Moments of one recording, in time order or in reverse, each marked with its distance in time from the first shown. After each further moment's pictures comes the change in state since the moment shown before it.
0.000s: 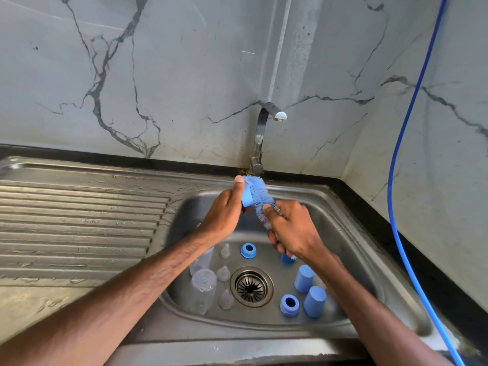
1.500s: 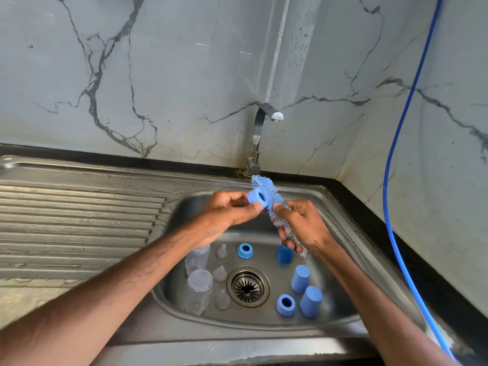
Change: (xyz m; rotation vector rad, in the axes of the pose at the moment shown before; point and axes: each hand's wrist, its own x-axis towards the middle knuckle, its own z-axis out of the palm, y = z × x) left_hand 0.000 0.002 -0.010 -0.461 -0.359 -0.095; right_hand 0.006 0.023 -0.024 0.121 -0.027 0.041
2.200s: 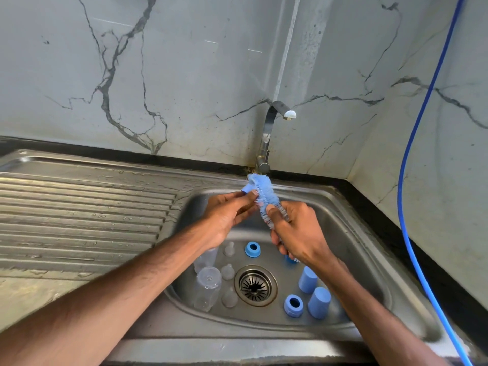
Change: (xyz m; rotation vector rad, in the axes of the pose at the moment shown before) left_hand 0.003 -0.006 0.000 -0.365 0.367 -0.134; right_hand -0.012 -0.017 0.031 -0.163 0.048 -0.112
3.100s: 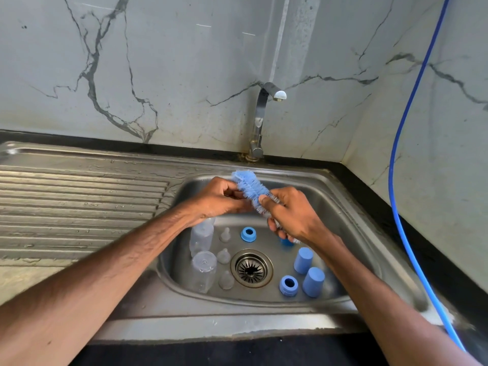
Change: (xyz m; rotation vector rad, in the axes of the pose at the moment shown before) left_hand -0.001 0.013 -0.016 0.804 -0.255 0.121; right_hand 0.002 0.009 -0.009 -0.010 -0.145 0.033
